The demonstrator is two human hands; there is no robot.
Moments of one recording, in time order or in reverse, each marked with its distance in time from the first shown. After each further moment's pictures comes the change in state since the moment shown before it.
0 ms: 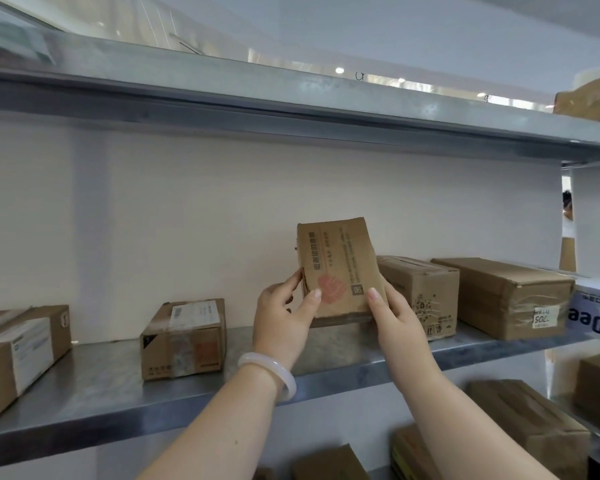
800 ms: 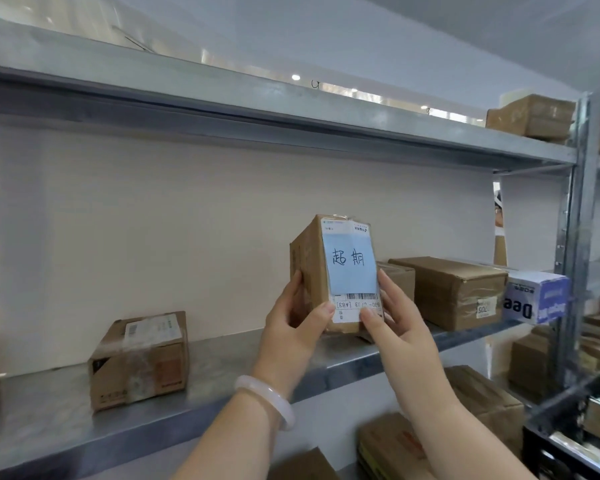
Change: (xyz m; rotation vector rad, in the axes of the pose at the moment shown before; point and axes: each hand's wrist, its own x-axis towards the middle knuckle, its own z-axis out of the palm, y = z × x) left_hand -0.023 0.021 0.030 -0.491 -0.212 -0.072; right_hand -0.041 -0.027 -0.028 0.079 0.084 -0.079
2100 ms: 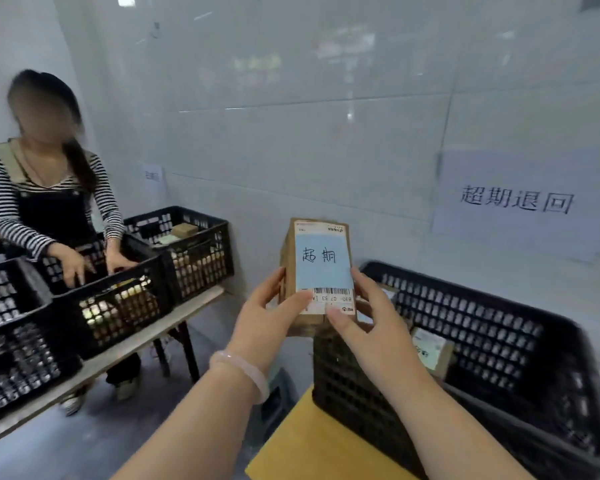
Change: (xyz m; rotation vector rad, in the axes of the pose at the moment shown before) left_hand -0.608 0.221 0.226 -0.603 -1.878 -0.646; right_hand -0.676 -0.375 0.022 -1.246 1.786 0.284
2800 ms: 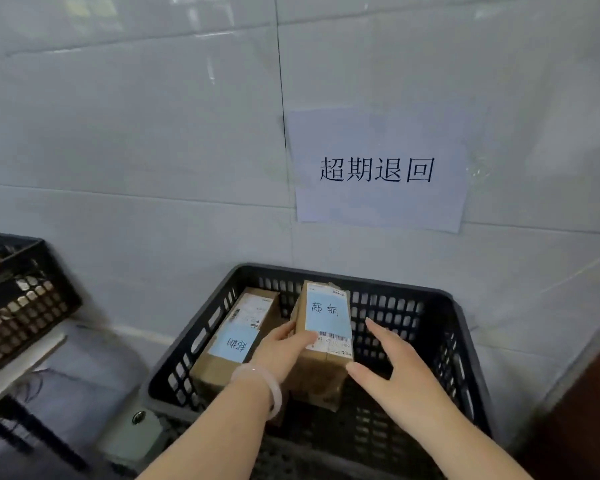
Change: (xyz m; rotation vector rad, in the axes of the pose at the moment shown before) left_hand 0.157 -0.147 0.241 0.310 -0.368 -0.476; right_hand 0.040 0.162 -0.214 -0.454 0.153 0.516
